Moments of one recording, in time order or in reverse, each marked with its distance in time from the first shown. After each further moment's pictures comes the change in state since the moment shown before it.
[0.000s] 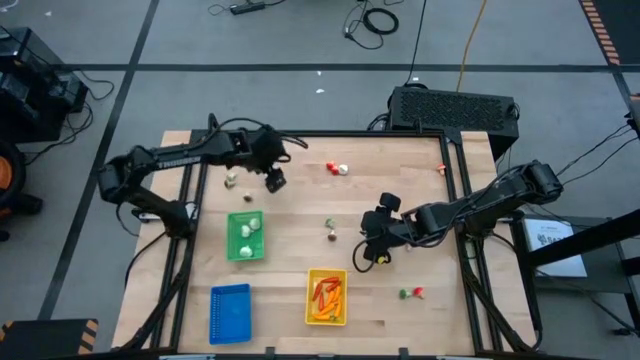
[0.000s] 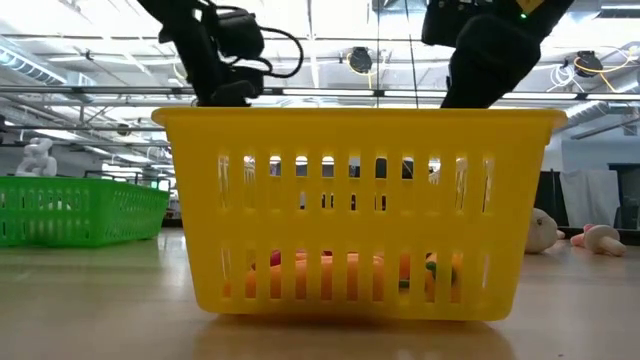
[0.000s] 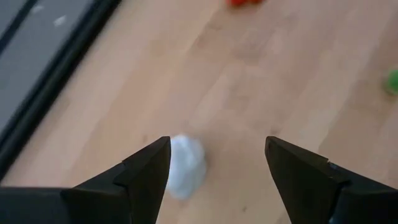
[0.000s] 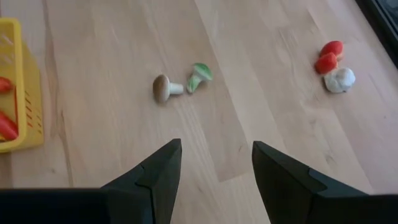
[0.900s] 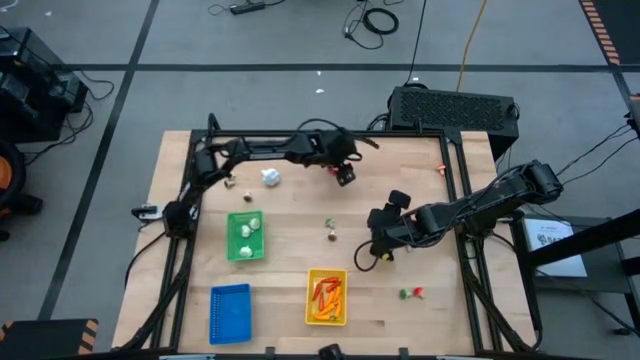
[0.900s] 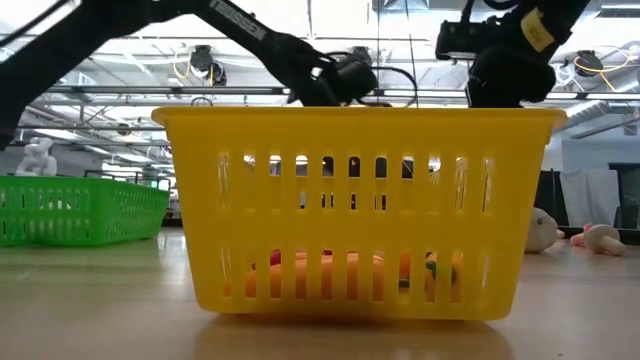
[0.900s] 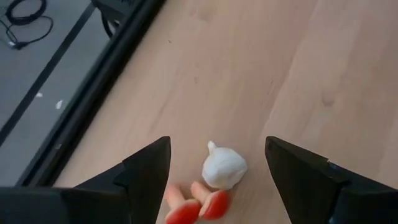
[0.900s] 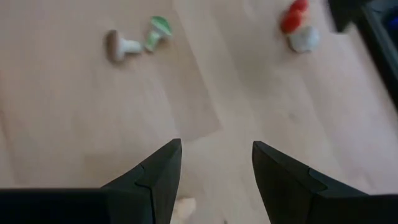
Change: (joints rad) left arm -0.097 0.763 0.680 0.252 -0.100 0.056; right arm 0.003 0.000 0.000 -0.186 0.063 0.090
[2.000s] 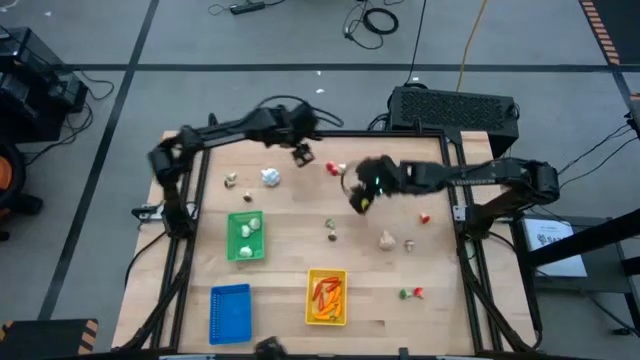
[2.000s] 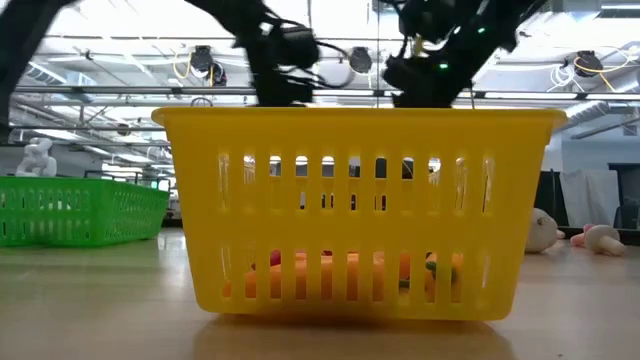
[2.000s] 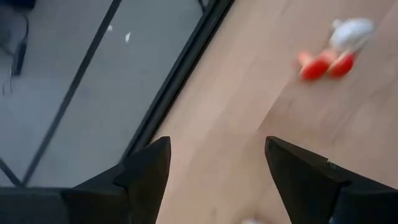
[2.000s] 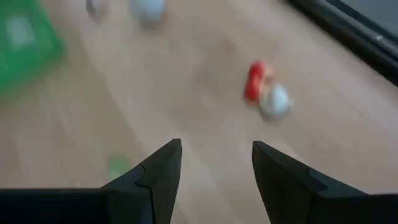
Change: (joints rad) left arm 0.126 -0.374 -0.175 -0.415 -0.143 0.033; right arm -0.494 0.001 -0.002 0.401 -0.339 -0.126
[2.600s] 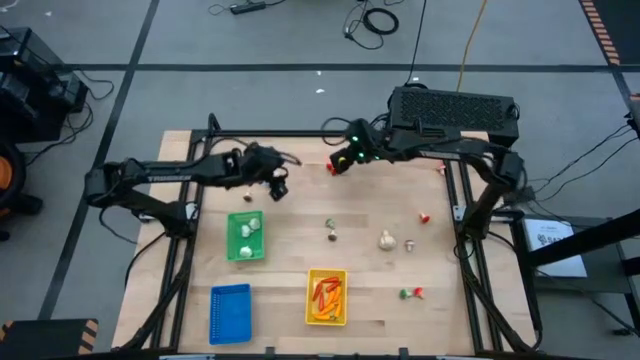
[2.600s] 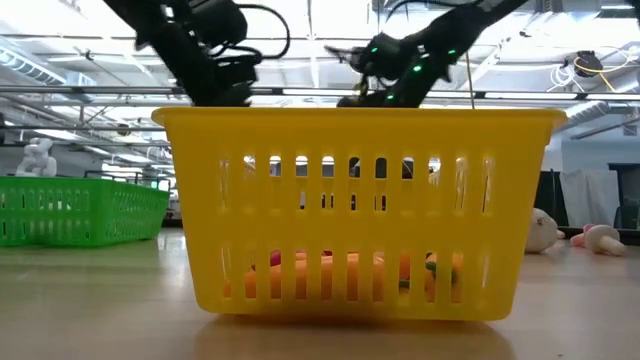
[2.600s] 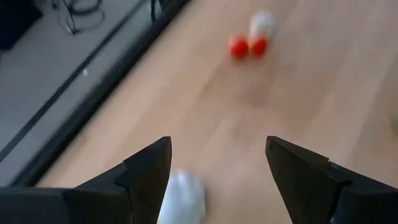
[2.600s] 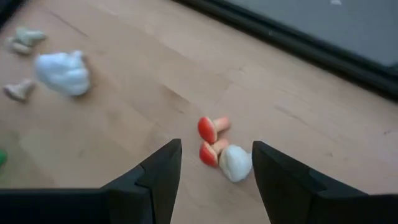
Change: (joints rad) left arm -0.176 -0.524 -0.751 0.505 0.006 -0.148; right arm -0.252 0.308 0.310 -0.062 -0.103 0.145
